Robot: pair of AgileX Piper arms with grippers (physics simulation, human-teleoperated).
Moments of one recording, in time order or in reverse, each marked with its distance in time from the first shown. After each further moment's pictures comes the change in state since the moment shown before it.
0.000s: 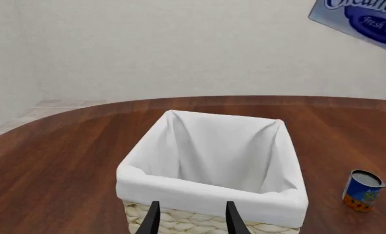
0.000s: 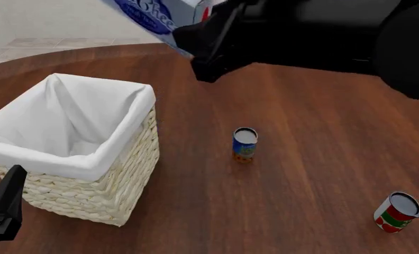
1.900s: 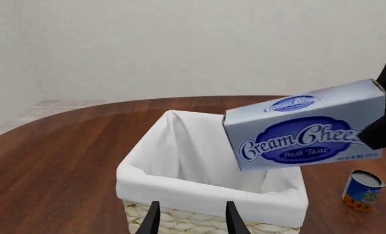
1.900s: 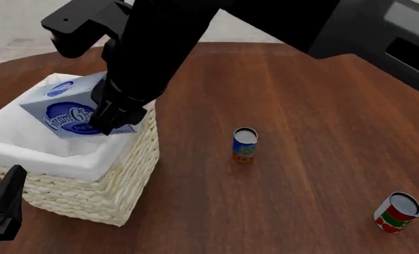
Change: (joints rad) left arm 0.000 0.000 0.000 0.000 0.000; right arm 0.196 0.551 -0.802 0.966 -0.043
